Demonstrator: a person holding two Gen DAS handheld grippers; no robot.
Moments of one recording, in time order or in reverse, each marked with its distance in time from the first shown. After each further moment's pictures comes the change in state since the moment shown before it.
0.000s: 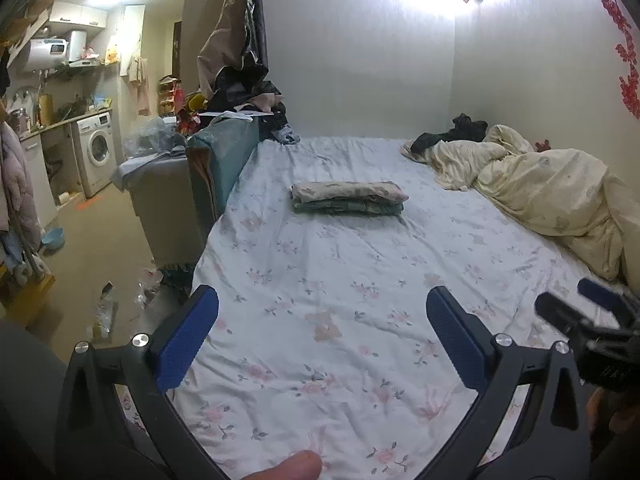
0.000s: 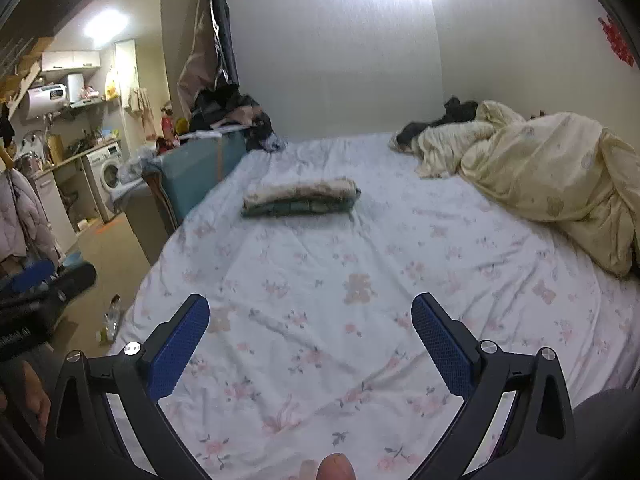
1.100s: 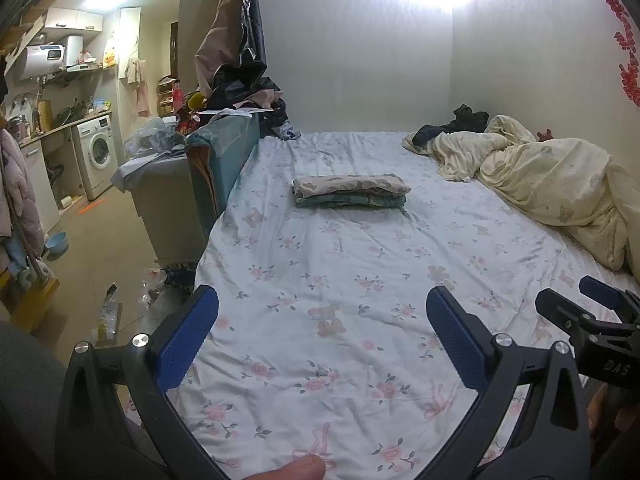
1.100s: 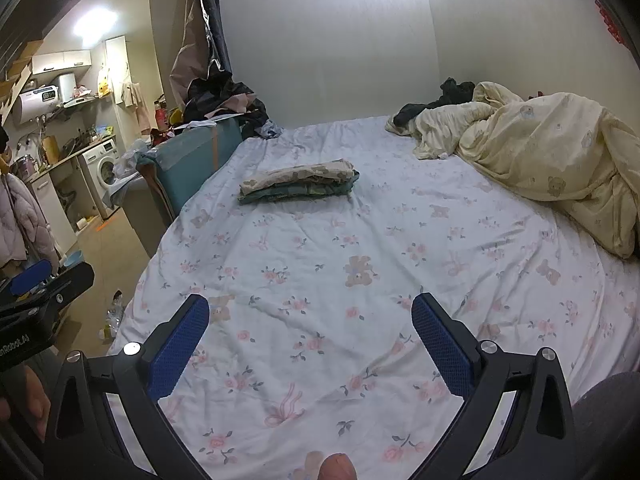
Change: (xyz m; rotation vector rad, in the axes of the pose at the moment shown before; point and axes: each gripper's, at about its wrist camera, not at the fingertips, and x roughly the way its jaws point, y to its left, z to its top) left arm 0.005 0.000 -0.003 0.029 0.014 0.014; right arm 0.005 -0.003 -0.006 0.024 0.036 -0.002
